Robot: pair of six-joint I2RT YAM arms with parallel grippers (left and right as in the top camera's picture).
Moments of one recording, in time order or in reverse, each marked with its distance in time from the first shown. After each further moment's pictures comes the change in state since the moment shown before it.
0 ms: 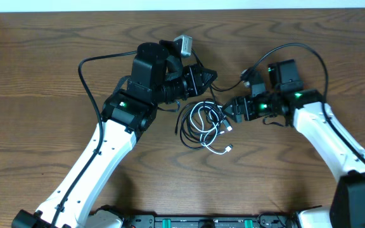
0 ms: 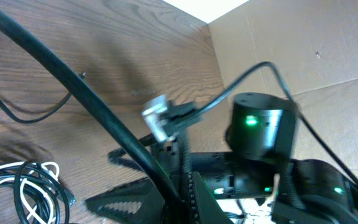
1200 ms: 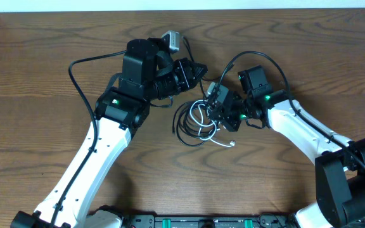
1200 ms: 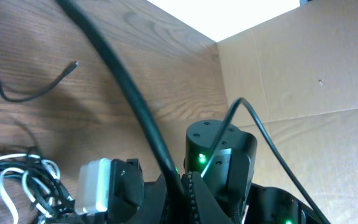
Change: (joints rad) left arm 0.061 0.000 0.000 -0.001 -0.012 -0.053; right arm 0.146 0.126 0.001 0.130 -0.031 -0.568
